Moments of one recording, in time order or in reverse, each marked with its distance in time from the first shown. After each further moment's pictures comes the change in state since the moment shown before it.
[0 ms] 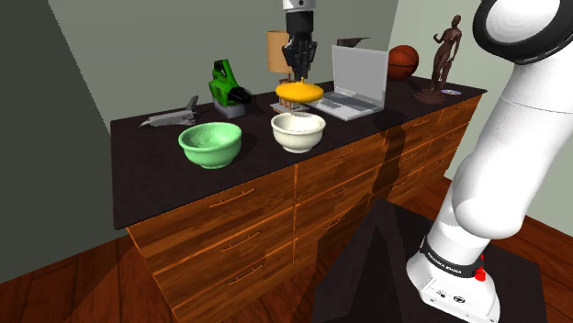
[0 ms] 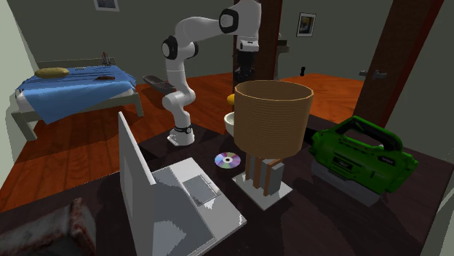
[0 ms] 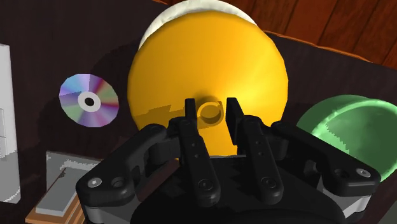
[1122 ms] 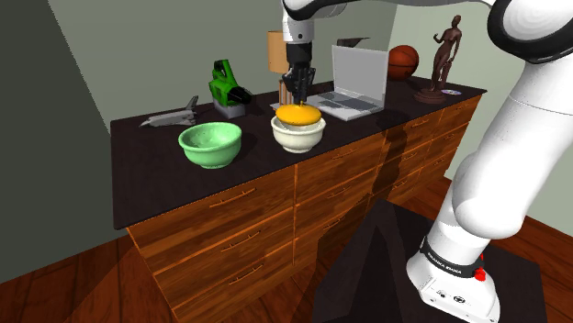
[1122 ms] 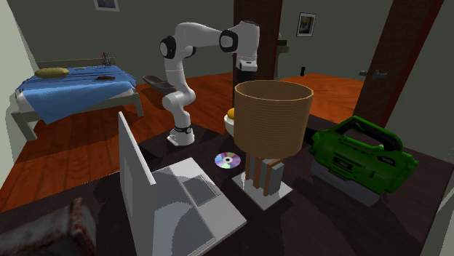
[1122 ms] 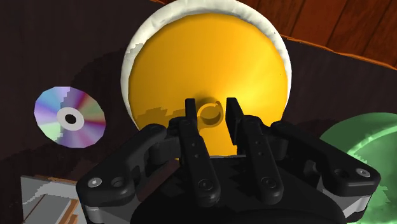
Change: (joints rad) arm 0.001 -0.053 0.001 -0.256 -0.004 0.203 0.008
